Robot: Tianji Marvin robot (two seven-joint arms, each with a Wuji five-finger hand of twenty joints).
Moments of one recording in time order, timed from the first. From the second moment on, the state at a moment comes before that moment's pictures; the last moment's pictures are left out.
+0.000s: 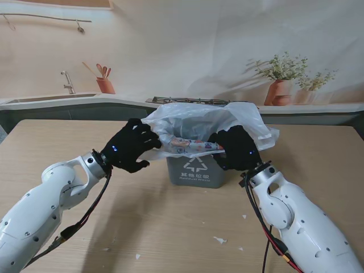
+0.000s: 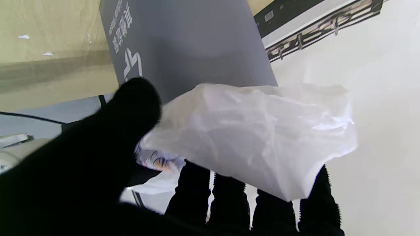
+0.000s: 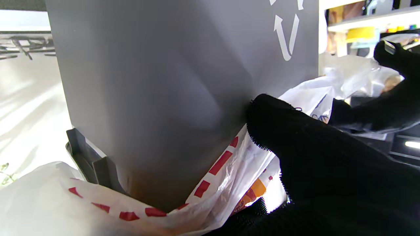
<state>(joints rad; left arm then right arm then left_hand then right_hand) 1.29 -1.01 -1.13 -1.48 1.33 -0.52 0.39 -1.45 -1.09 1.22 -1.51 -1.00 -0.35 -0.42 0.49 -0.66 0.95 -0.15 0.38 0.06 0.86 0.50 0.43 0.05 0.70 0.52 0.27 0.18 0.68 0.58 -0.07 0.24 0.94 0.45 0.54 -0.64 1.07 -0.27 0.58 -0.11 1.12 0.35 0.76 0.04 1.18 0.52 0.73 0.16 0.97 0.52 0.18 0.15 1.03 0.31</state>
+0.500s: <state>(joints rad) 1.37 -1.05 -1.21 -1.56 1.22 -0.54 0.53 -1.43 -1.09 1.20 -1.47 -1.03 -0.35 -0.48 0.48 -0.47 0.74 -0.10 0.27 0.13 0.85 0.49 0.33 0.10 0.71 0.50 0.21 0.20 0.72 0.61 -0.08 0.24 1.04 0.51 0.56 -0.67 1.11 -0.28 0.67 -0.14 1.14 0.34 0.87 0.04 1.21 0.55 0.80 0.16 1.00 0.53 0.24 0.20 1.07 0.32</state>
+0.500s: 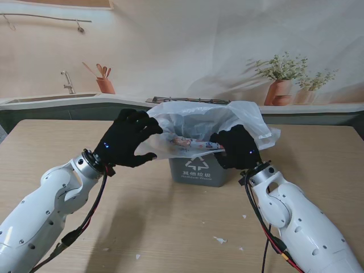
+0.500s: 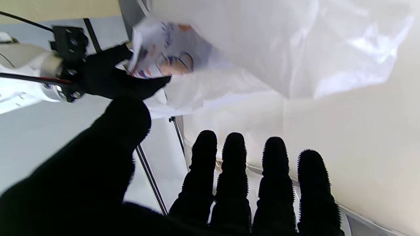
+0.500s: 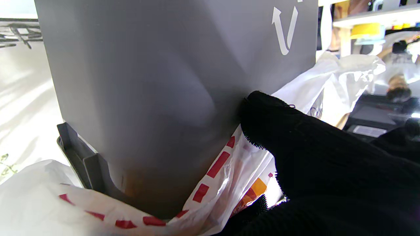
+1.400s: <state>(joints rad) 1.02 -1.09 -1.00 -1.42 0.88 -0.20 0.06 -1.41 -1.09 1.19 -1.44 -1.04 -0.40 -0.50 0.45 -0.38 0.51 -0.09 0.29 0.29 0.43 0.26 0.27 0.20 0.50 0.37 0.11 0.23 0.48 0.53 -0.08 0.34 0.62 0.30 0.56 -0.67 1.11 -0.28 0.68 -0.14 1.14 0.35 0.87 0.03 1.21 0.56 0.82 0.16 1.00 0.53 0.25 0.21 1.07 0.32</state>
